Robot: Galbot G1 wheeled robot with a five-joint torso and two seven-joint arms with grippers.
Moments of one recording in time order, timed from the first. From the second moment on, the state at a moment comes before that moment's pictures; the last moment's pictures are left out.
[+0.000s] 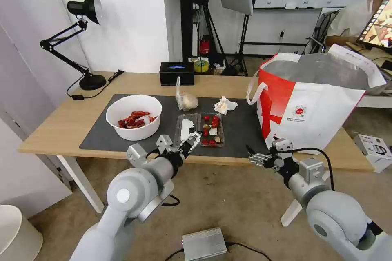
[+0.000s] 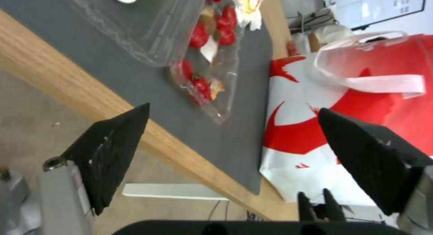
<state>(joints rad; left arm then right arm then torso) 1.03 -1.30 -0.14 -2.20 -1.65 0.29 -0.94 -1.35 0.78 0.37 2.27 0.63 -0.46 0.32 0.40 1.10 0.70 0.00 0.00</state>
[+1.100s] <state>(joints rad) 0.88 -1.33 -0.08 -2.00 -1.63 0.26 -0.98 -1.35 0.78 0.37 2.25 0.63 -0.45 0.33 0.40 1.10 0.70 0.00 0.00</state>
